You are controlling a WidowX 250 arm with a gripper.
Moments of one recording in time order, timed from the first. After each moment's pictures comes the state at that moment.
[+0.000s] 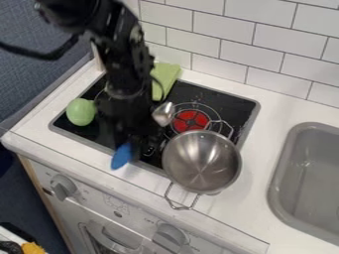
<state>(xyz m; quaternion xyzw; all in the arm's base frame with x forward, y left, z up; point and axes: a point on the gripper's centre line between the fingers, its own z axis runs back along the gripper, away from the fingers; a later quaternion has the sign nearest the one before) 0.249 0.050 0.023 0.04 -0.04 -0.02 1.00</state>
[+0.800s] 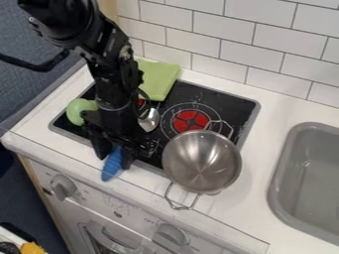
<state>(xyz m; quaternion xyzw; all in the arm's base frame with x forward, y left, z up) 0.239 0.065 0.007 0.06 -0.02 0.03 1.00</state>
